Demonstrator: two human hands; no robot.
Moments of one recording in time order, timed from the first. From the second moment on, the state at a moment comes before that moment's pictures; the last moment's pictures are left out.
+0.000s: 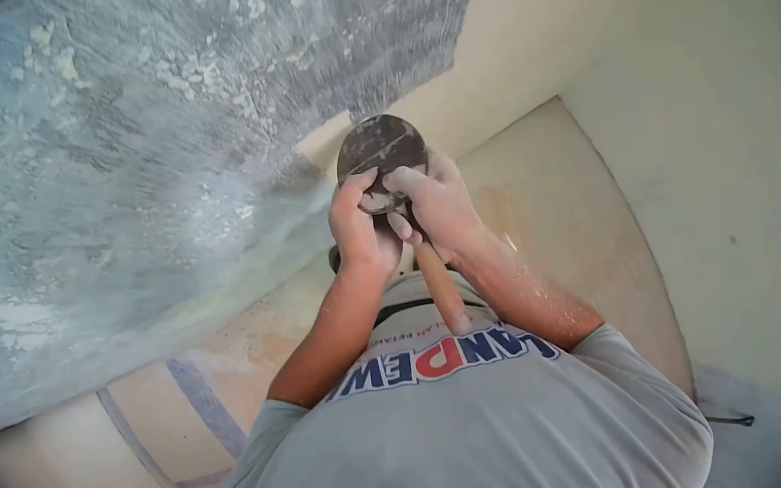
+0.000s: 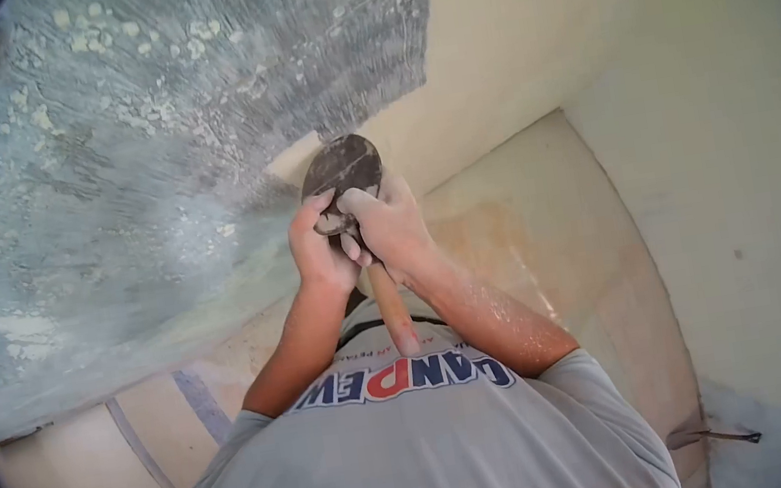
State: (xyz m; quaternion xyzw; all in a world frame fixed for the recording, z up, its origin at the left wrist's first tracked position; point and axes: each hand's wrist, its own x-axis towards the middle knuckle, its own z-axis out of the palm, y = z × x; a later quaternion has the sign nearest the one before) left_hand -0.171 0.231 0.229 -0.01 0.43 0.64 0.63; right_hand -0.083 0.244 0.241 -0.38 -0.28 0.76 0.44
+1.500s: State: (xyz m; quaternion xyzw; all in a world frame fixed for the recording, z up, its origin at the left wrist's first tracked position) left_hand -0.208 0.245 0.161 0.03 0.41 0.62 0.67; right_hand -0.117 0.253 0.195 -0.49 -0.34 0.67 0.44
